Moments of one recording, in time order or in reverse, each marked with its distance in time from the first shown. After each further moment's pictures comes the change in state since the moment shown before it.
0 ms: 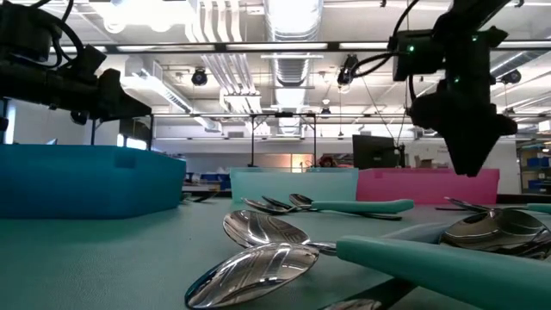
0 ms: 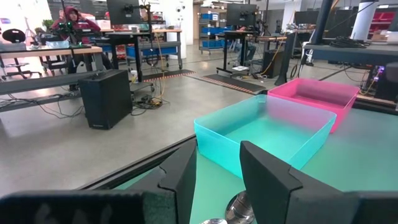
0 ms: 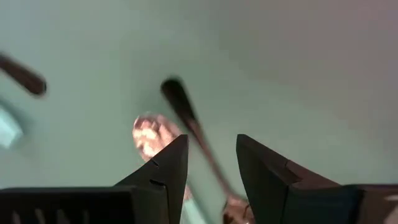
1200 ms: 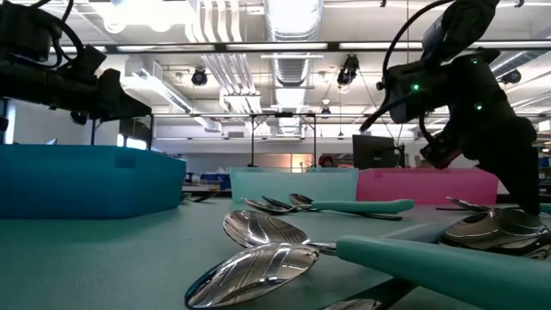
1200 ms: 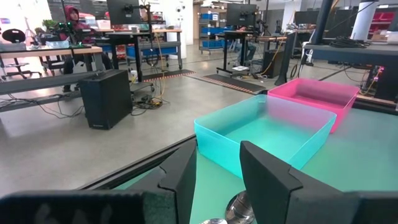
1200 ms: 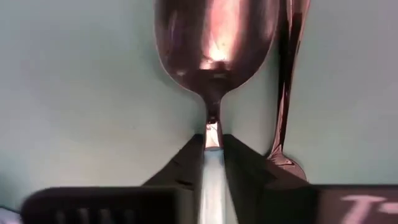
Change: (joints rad) left arm 0.000 0.000 0.000 0.000 0.000 0.000; right arm 0.217 0.312 0.000 -0.003 -0.138 -0.121
